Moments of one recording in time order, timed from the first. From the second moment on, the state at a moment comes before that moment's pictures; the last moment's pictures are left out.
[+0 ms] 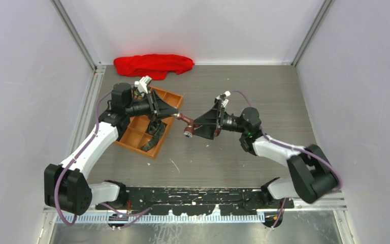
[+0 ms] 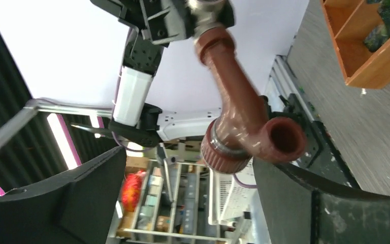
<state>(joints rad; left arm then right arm) -0.27 1.24 0.94 -0.08 0.87 -0.94 0.50 1.41 0.55 1.06 -0.89 1.66</state>
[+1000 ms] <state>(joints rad) -0.26 1.25 0.99 -0.20 0.80 -1.05 1.04 0.81 0.63 0.11 -0.01 -0.44</state>
